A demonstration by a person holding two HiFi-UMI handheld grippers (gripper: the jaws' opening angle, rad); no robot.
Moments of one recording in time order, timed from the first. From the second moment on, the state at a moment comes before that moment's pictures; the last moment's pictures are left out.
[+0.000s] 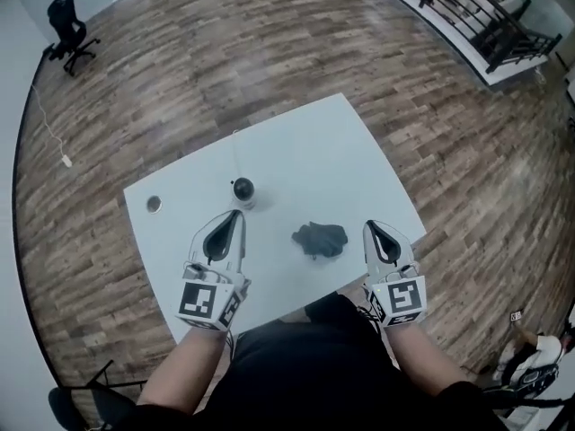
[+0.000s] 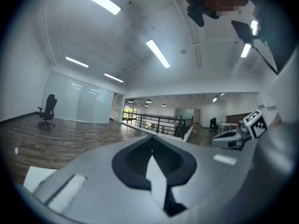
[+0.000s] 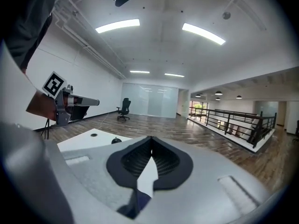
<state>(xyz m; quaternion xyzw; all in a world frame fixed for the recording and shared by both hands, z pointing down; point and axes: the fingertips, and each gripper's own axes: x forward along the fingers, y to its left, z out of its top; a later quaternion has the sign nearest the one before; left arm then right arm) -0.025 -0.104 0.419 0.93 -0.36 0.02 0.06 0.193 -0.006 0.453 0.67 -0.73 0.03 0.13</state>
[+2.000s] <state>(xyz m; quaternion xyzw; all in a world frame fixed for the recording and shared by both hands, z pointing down) -0.097 -0.055 0.442 0.86 -0.51 0.08 0.03 0.126 -0.050 0.577 0.45 -0.86 0.06 0.22</state>
